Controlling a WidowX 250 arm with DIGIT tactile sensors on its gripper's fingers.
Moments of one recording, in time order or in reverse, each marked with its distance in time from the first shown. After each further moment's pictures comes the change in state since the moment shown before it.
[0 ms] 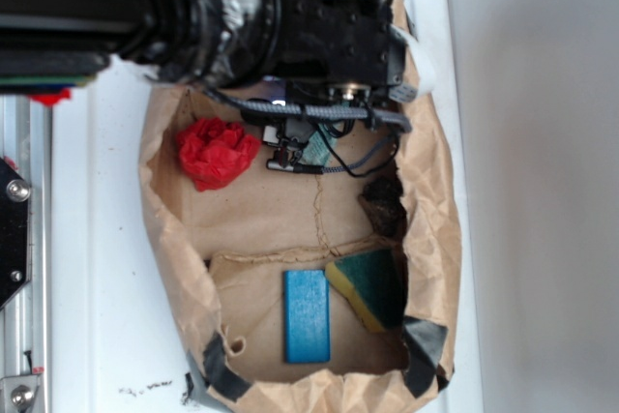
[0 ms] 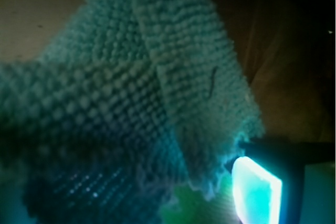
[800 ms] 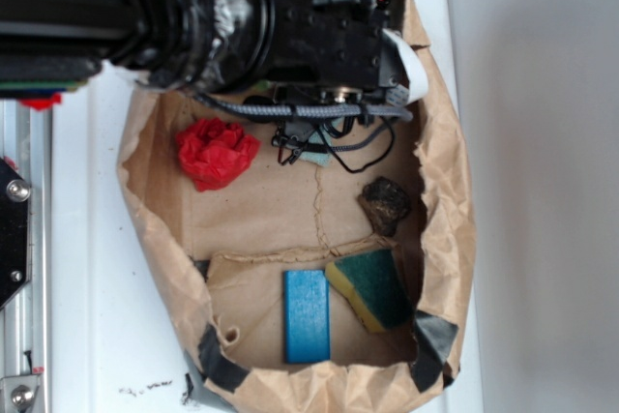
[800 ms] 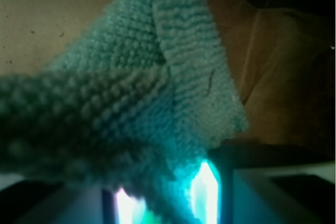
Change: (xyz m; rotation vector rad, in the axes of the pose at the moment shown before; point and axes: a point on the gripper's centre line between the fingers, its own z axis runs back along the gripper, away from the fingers) arm 0.000 -0.005 -0.001 -0.015 -0.034 -0.039
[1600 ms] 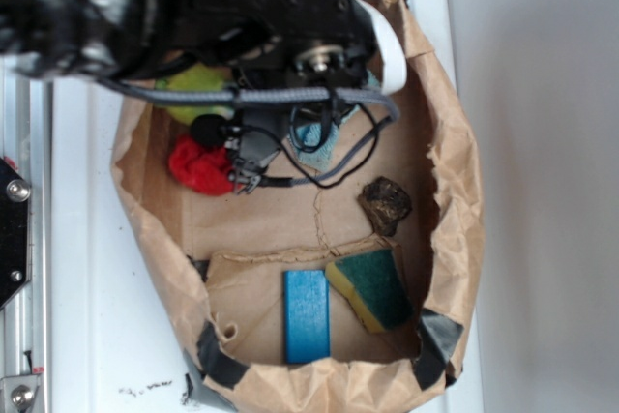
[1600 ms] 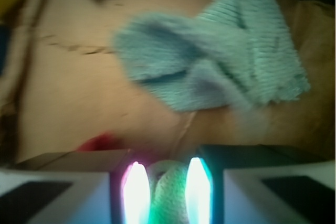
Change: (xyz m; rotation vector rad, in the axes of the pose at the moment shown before) arm -0.014 -0.023 0.061 -0.222 -0.053 -0.063
